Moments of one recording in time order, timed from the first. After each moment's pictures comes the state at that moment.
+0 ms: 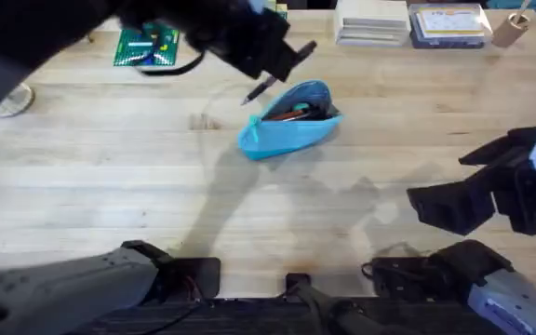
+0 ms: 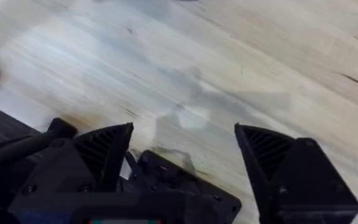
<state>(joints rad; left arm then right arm) -0.45 1.41 1.44 -1.01 0.34 0.16 0.31 0.74 1.13 -1.45 -0.11 -0.11</state>
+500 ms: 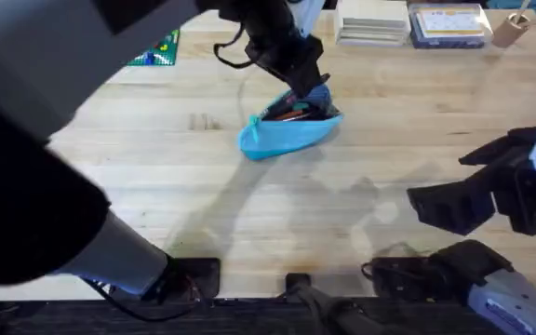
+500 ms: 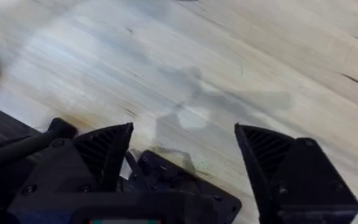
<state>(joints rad) -0.53 1.77 1.62 -1.07 0.27 0.16 0.31 0.74 1.13 -1.45 -0.11 -0.11</state>
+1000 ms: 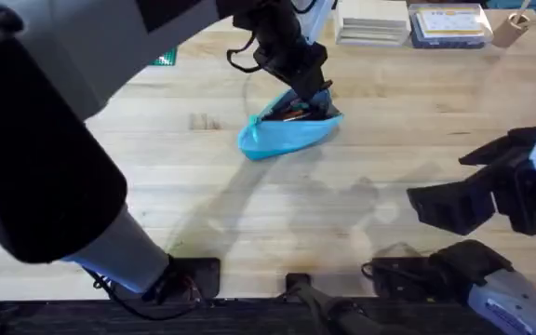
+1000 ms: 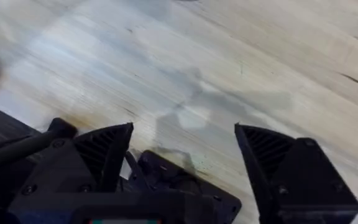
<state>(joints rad) -0.55 1.83 1.62 -1.03 0.27 0.16 0.31 0.74 1.13 -1.45 -0.11 -0.11</state>
